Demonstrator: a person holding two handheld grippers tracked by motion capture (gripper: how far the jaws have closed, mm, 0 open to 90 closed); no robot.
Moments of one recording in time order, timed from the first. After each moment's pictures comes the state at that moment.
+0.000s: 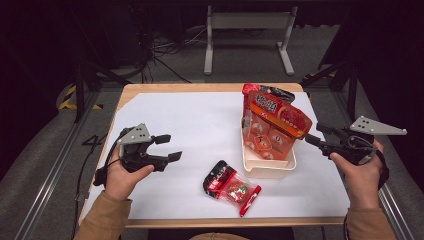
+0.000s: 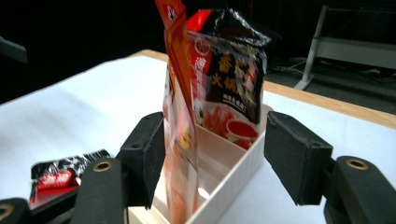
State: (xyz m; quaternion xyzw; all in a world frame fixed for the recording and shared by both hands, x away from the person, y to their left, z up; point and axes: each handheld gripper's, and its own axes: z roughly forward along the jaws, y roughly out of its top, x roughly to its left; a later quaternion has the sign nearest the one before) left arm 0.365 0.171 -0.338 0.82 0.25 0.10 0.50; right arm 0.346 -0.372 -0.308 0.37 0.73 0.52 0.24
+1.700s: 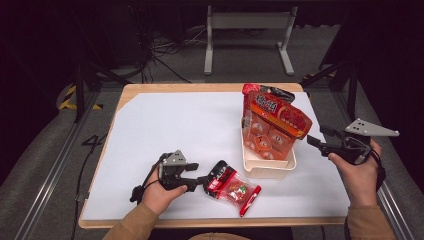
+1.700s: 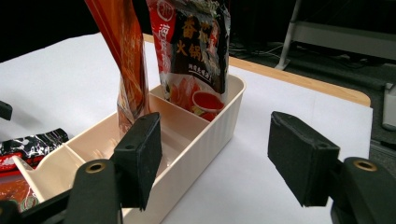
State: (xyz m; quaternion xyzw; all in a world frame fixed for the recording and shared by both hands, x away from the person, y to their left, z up) left arm 0.357 0.101 -0.435 0.84 0.29 0.02 0.46; right arm 0.358 -0.384 -0.330 0.40 0.74 0.48 0.26
